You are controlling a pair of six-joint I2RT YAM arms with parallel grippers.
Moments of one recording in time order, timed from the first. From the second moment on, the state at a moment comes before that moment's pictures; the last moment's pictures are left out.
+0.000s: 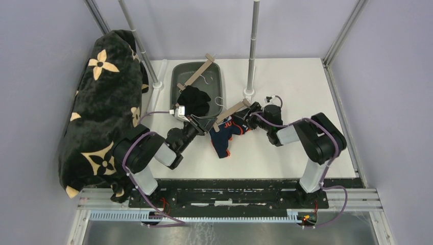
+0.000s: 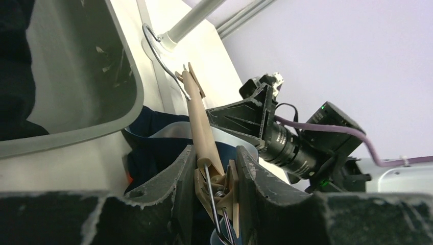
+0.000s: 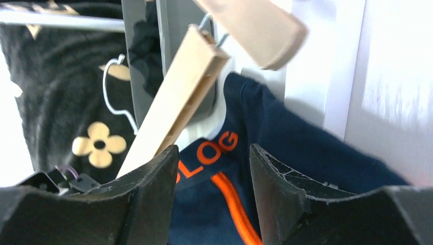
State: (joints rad) left arm -0.57 1.72 0.29 1.53 0.08 -0.92; right arm 0.41 1.77 0.62 0.76 -0.28 1.09
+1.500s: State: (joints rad) left arm -0.58 1.72 0.34 1.53 0.09 -0.92; right arm 0.40 2.00 0.71 1.35 -0.28 1.36
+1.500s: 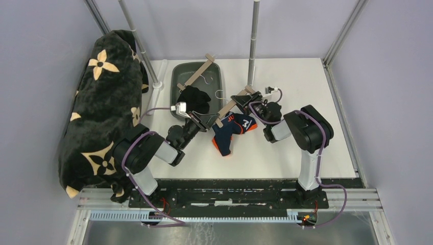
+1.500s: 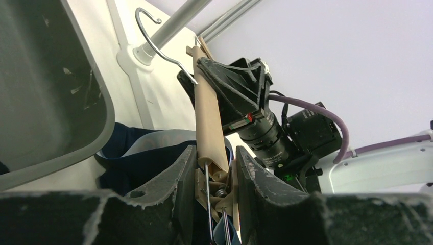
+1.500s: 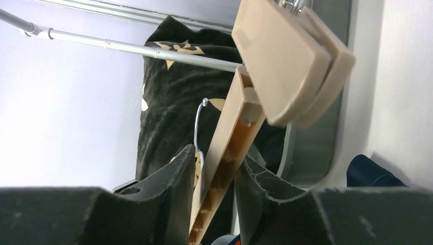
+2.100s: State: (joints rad) left arm -0.40 1.68 0.37 1.53 0.27 -1.01; right arm 0.34 2.01 0.75 1.37 -0.41 1.37
